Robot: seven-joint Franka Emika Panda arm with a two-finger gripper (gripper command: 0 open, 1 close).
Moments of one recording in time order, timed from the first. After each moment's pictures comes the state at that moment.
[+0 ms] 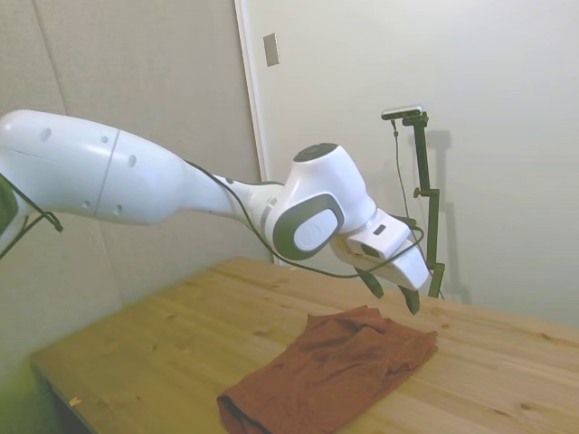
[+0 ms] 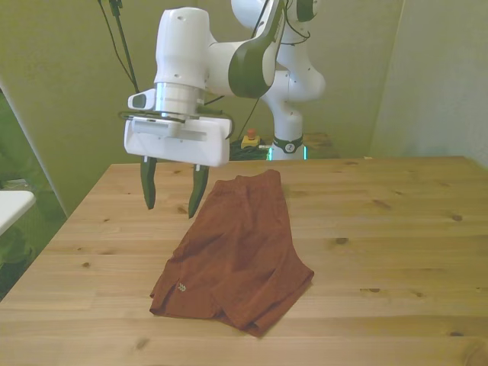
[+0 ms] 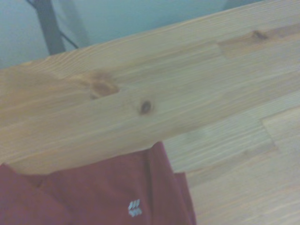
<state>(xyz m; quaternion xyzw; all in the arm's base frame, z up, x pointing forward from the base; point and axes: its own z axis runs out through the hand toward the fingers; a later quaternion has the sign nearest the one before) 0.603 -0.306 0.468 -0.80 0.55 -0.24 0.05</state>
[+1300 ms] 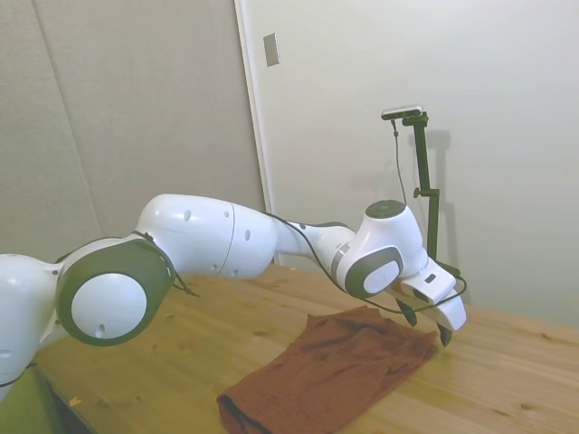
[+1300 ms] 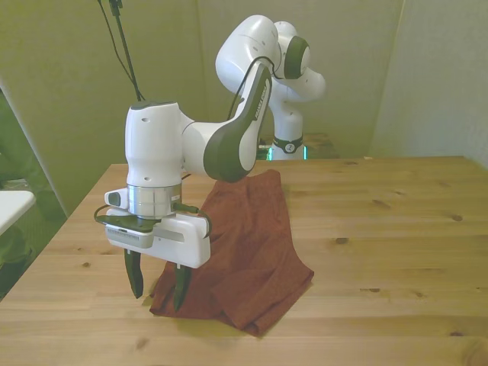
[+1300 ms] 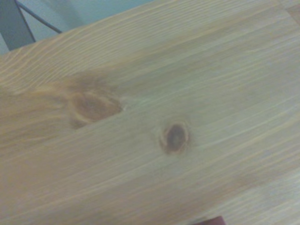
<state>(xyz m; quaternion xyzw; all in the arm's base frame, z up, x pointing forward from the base) 0.711 -0.331 0.356 -0.80 0.57 -0.20 0.07</state>
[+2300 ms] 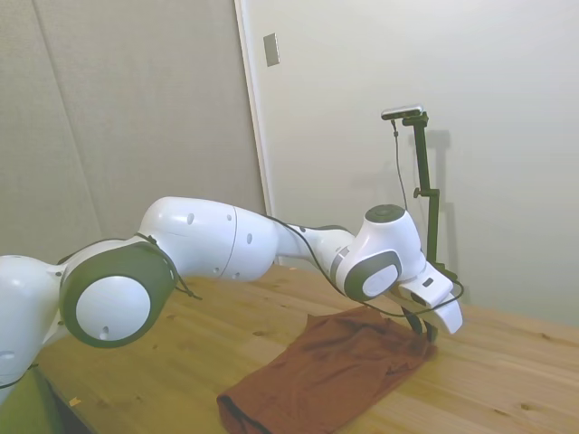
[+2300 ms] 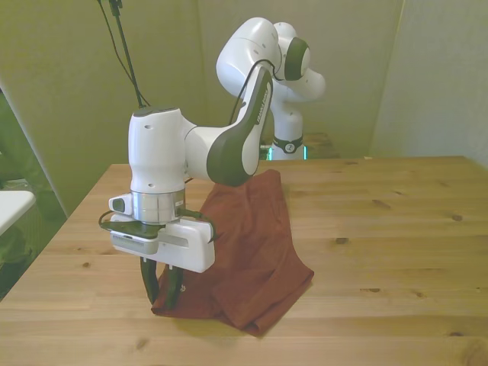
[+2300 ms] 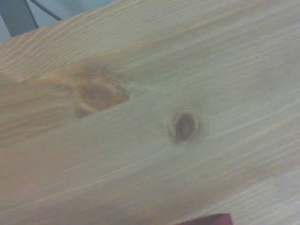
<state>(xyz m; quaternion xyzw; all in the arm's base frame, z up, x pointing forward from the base) 0.711 -0.330 0.347 -0.80 0.57 -0.19 0.07</state>
